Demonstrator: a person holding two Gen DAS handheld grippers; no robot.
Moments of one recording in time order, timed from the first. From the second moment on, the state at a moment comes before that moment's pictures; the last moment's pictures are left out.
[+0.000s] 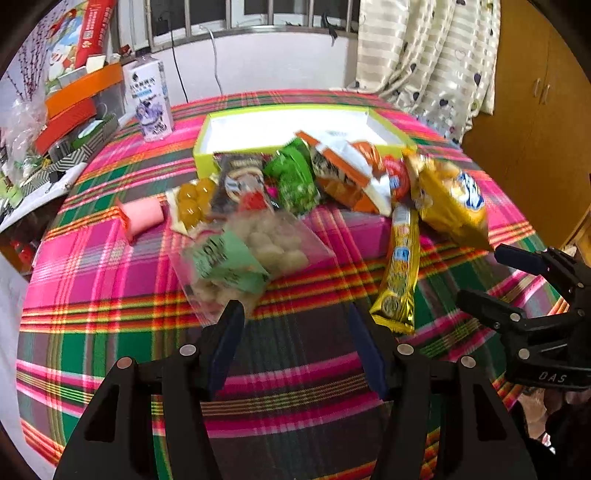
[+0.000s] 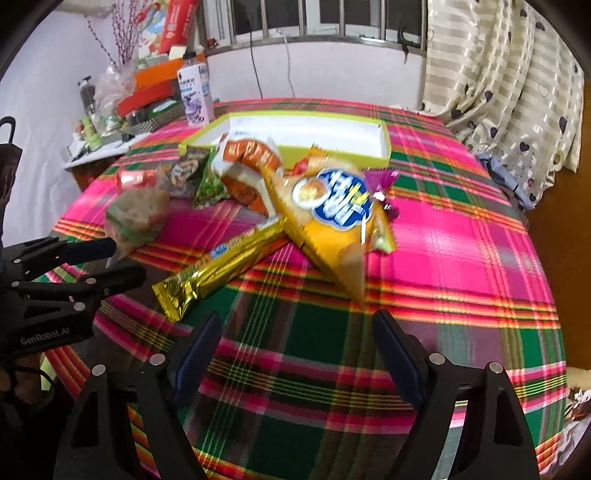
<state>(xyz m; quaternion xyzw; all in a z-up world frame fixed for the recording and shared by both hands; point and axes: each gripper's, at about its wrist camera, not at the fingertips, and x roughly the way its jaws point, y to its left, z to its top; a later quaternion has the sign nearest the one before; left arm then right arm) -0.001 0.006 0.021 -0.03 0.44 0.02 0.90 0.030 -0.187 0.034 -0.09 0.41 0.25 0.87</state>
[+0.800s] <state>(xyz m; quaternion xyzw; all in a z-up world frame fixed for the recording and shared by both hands) 0.025 0.054 0.034 -0.05 0.40 0.00 0.91 0.071 -0.180 0.056 -0.09 0.39 0.24 0.88</state>
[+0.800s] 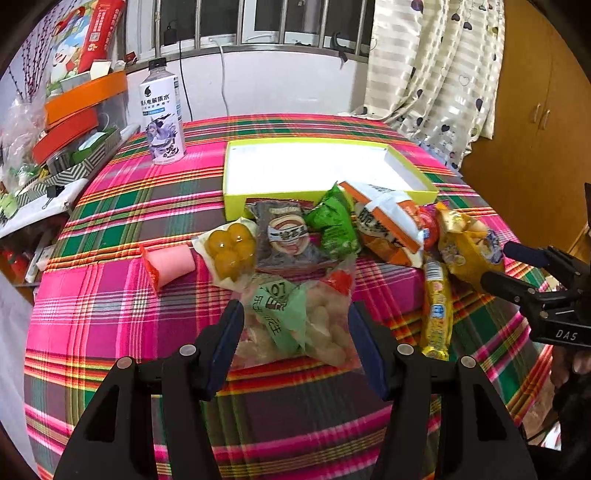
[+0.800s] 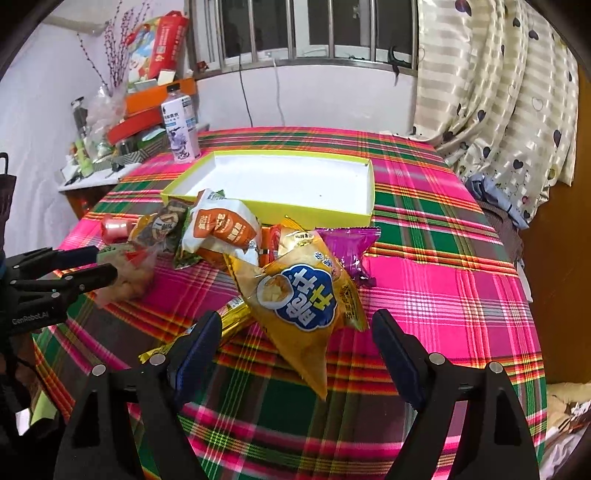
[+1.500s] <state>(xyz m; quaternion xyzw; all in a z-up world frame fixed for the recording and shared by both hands) 0.030 0.059 0.033 -0.07 0.41 0.00 0.91 0.081 -0.178 0.041 -0.08 0.43 0.24 0.87</state>
